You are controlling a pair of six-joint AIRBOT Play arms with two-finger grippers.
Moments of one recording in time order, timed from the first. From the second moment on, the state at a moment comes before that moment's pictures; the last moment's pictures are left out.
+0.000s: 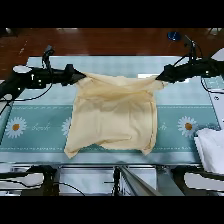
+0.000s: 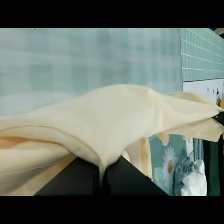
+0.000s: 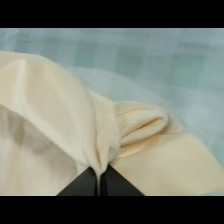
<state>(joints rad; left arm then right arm) 0.01 -1.50 1.12 0.33 -0.96 -1.03 -0.08 -1.45 1.33 -0.89 1.19 1.23</state>
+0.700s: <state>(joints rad) 0.01 -1.59 1.14 0.30 -0.93 -0.96 -0.03 -1.49 1.33 -1.02 1.11 1.25</state>
